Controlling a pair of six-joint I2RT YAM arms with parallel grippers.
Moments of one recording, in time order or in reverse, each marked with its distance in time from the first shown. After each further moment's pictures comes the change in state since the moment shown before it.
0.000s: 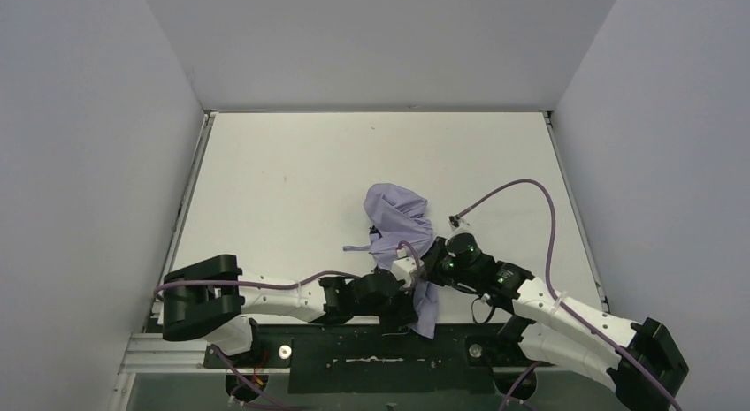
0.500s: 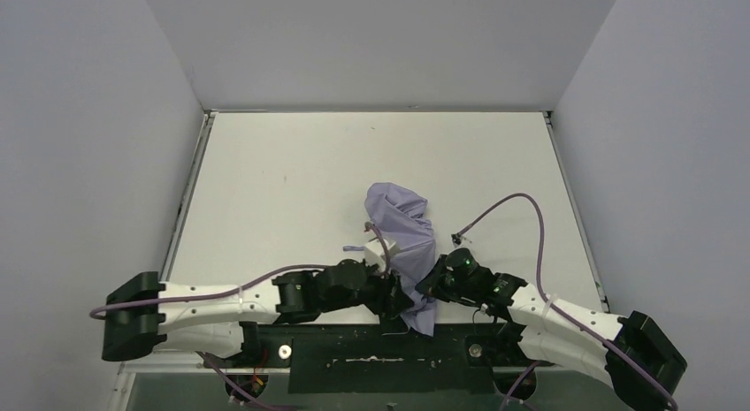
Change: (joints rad) left arm 0.005 -0.281 -0.014 -0.126 -0.113 0.010; right arm 0.013 0.034 -0.162 0.065 -0.005 0.046
